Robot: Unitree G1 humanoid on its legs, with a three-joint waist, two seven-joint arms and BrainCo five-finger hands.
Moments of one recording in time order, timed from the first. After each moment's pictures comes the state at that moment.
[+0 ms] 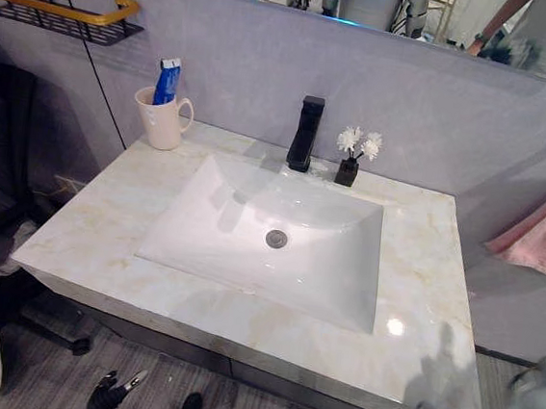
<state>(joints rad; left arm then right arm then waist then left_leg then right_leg) 0.21 0.02 0.20 0.92 0.01 -0.20 0.18 0.19 -0.07 -0.80 -0.02 -0.17 -0.16 -0.65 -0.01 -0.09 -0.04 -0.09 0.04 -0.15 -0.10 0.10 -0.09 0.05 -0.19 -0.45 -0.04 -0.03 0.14</state>
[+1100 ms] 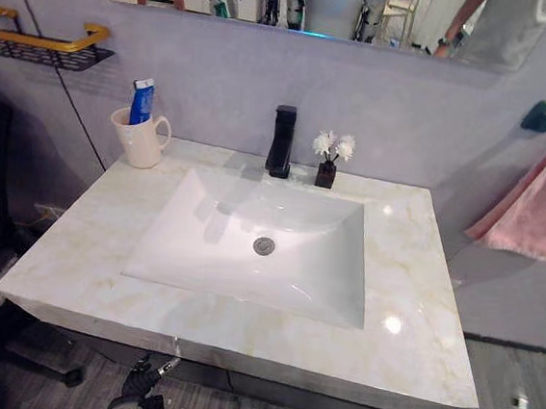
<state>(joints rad) 0.11 -0.02 0.13 0.99 -0.10 -0.18 0.20 0.14 0.00 -0.93 0.26 0.40 -0.30 -0.59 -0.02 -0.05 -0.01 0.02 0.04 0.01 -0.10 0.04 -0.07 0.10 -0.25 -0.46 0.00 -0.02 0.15</state>
